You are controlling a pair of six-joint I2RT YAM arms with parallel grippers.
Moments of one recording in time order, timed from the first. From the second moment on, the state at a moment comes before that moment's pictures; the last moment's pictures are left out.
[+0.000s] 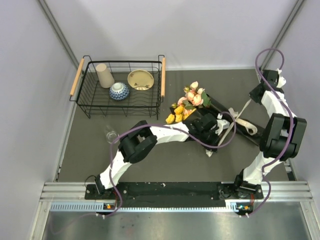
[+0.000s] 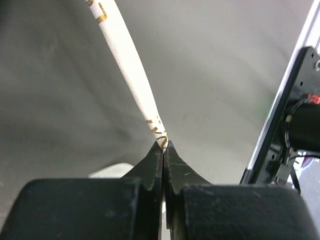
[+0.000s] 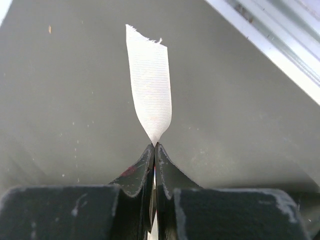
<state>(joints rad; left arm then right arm) -1.08 2.26 1.70 -0.20 0.42 -0.34 -0.25 1.74 1.32 -0.39 0.15 0.60</state>
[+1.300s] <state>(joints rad) -1.08 1.23 0.62 -0.31 0.09 -0.46 -0.26 1.91 1.84 -0.50 0.28 0.54</state>
